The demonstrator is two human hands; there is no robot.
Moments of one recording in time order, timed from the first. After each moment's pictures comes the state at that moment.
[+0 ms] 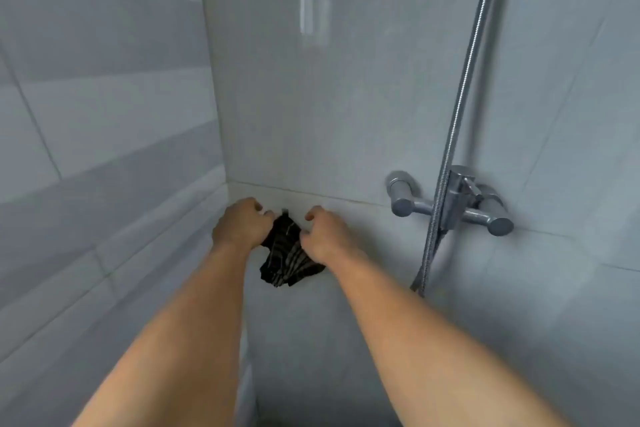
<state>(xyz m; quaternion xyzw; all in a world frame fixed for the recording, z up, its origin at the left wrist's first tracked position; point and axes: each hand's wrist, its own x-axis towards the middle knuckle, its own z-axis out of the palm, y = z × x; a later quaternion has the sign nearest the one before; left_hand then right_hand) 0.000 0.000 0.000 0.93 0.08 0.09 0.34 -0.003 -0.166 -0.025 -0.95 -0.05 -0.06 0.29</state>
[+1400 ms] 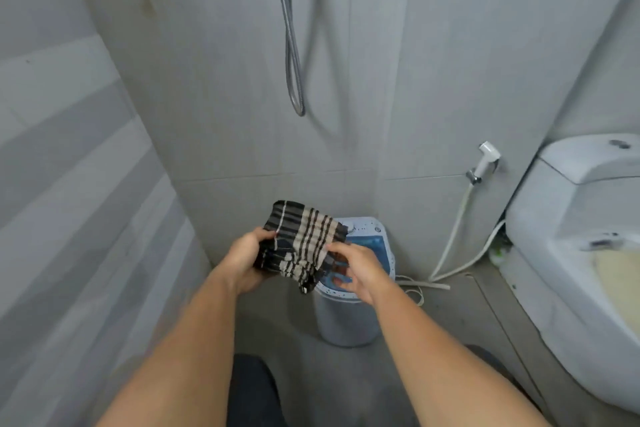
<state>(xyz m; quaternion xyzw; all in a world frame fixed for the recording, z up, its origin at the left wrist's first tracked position) -0.343 -0.113 -0.435 0.62 0.11 -0.27 0.73 -0.409 -0.312 -0.499 -0.57 0.28 0.06 0.77</state>
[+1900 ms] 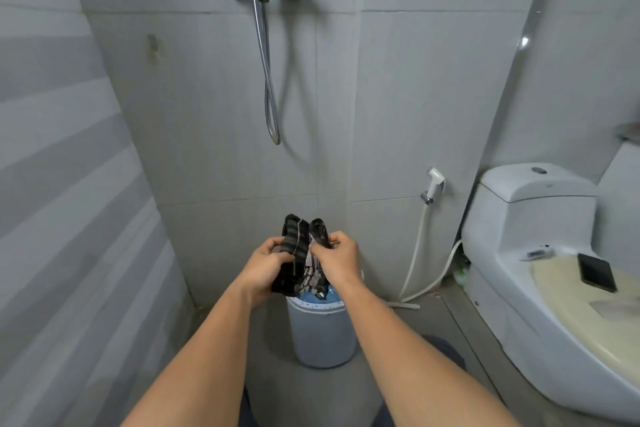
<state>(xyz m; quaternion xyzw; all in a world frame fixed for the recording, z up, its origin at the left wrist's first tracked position) -0.443 -0.149 -0.414 0.68 -0.04 -0.25 0.69 -0.480 -0.294 -0.442 -0.72 0.25 -0.19 0.62</state>
